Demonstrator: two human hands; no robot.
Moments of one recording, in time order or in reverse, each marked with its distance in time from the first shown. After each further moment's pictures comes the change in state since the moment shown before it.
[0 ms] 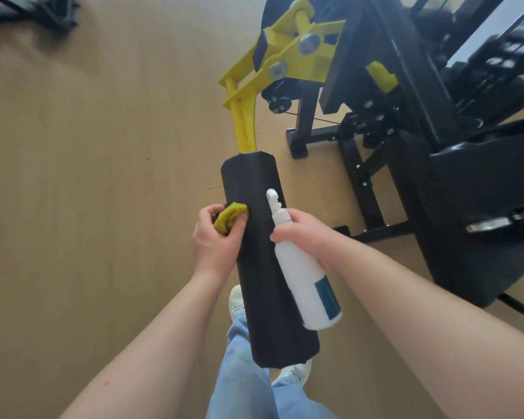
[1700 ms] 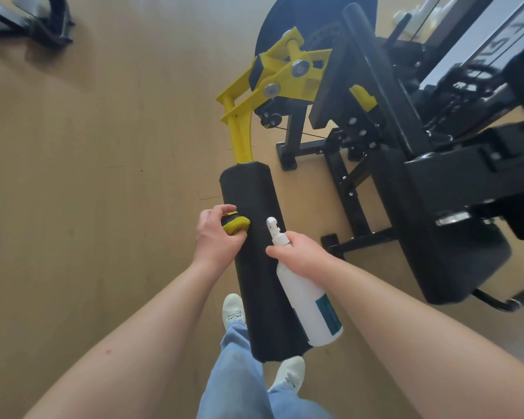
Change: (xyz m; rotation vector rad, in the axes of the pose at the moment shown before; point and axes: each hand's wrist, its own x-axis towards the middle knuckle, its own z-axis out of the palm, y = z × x) left_hand 0.008 0.006 -0.016 0.142 -0.171 0.104; right_hand -0.031 0.014 0.027 -0.382 0.160 0.032
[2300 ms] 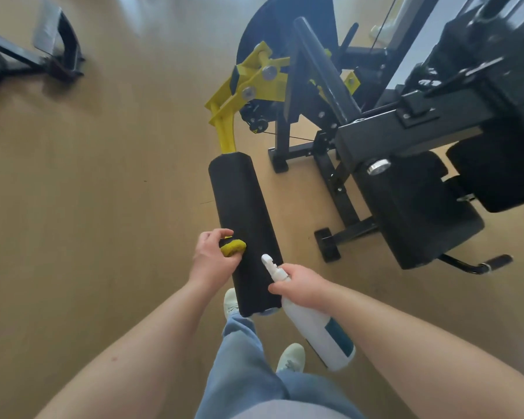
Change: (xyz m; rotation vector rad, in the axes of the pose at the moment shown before) left_hand -0.133 -0.001 0.003 0.108 -0.084 0.003; right_hand -0.107 0.104 0.047 -0.038 -0.062 -0.032
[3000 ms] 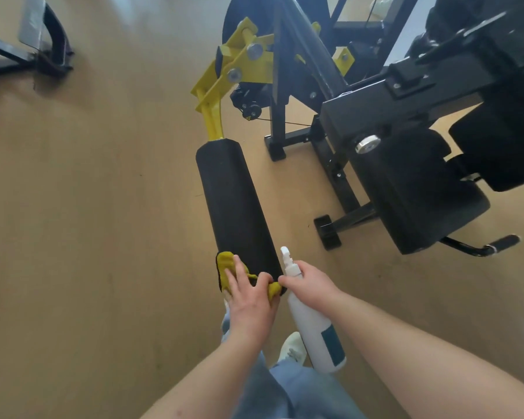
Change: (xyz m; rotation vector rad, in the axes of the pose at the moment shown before) left_hand -0.084 -0.020 0.119 0.488 -0.221 0.003; right_hand 0.011 0.067 0.015 0.227 0.107 0.048
